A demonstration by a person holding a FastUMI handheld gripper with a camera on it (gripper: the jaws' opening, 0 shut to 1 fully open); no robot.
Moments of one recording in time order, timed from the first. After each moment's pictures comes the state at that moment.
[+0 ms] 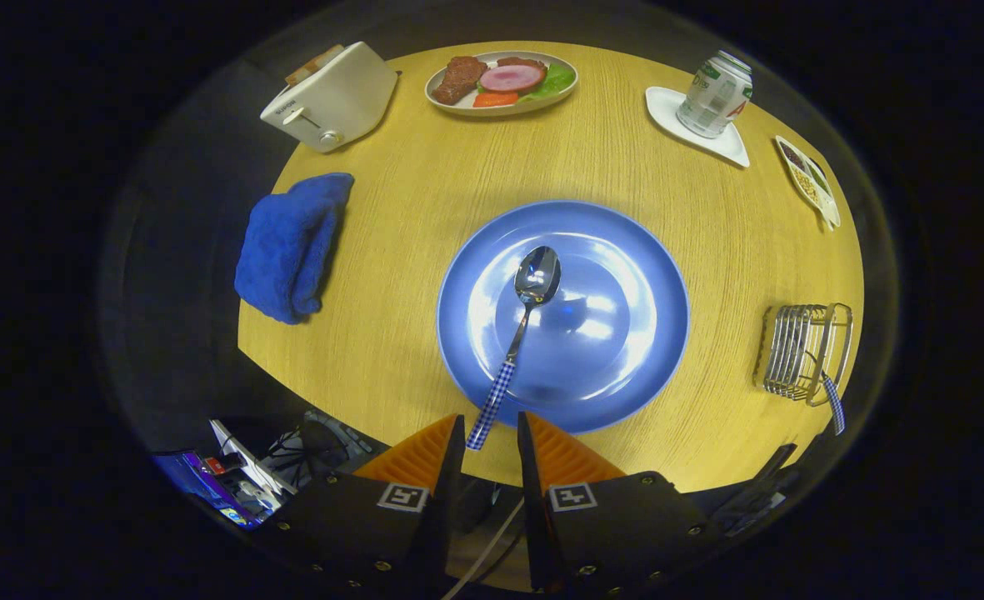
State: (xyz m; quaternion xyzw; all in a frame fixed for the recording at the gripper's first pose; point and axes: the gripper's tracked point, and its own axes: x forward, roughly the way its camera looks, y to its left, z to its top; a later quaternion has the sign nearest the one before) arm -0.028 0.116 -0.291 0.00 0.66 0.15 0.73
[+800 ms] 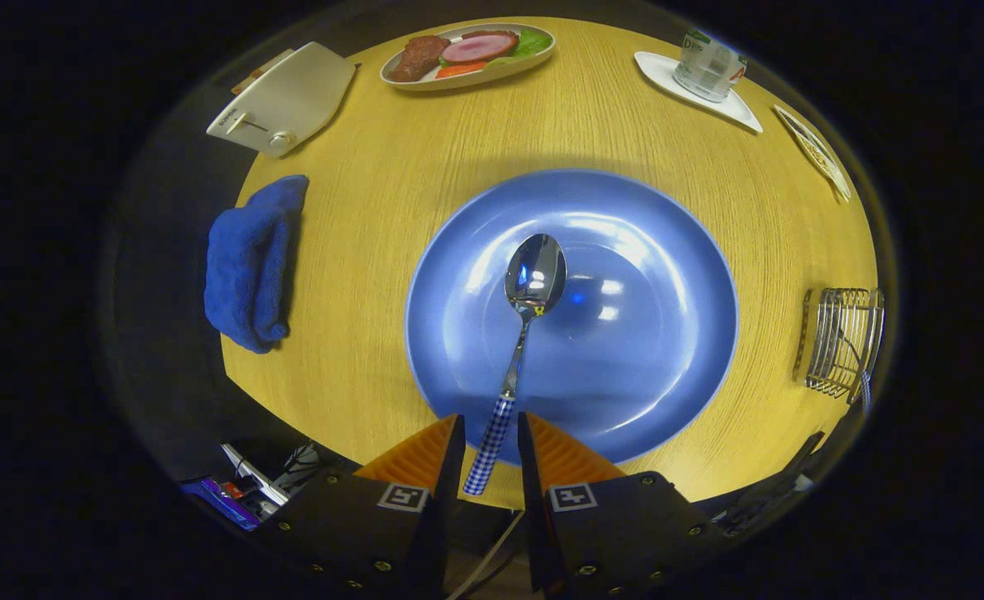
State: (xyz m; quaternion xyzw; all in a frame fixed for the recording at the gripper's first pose) arm -0.015 0.124 -0.341 0.03 0.69 0.12 0.72
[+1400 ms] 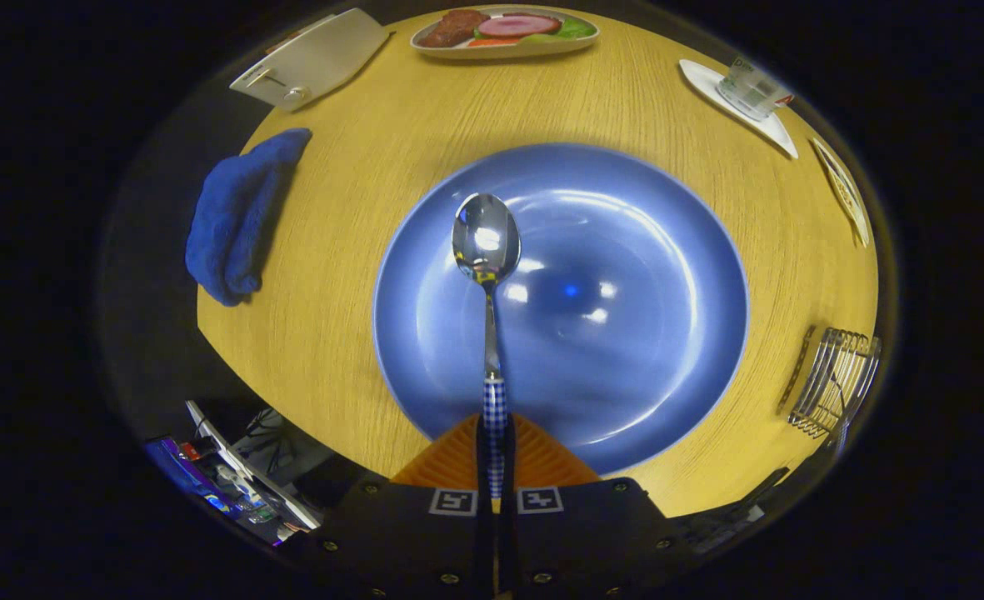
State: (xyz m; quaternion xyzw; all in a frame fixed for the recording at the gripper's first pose) arm -0.020 0.096 -0.352 -0.08 0.70 0.16 0.69
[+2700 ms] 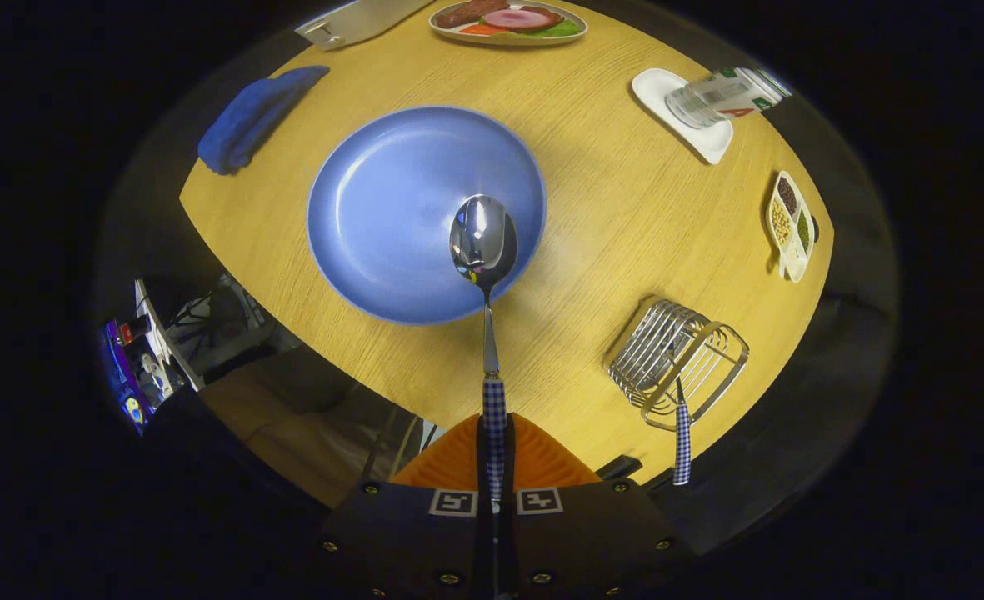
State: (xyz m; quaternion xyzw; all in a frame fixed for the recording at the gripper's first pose) arm -0.045 -0.056 -0.254 -0.23 0.73 0.16 0.62
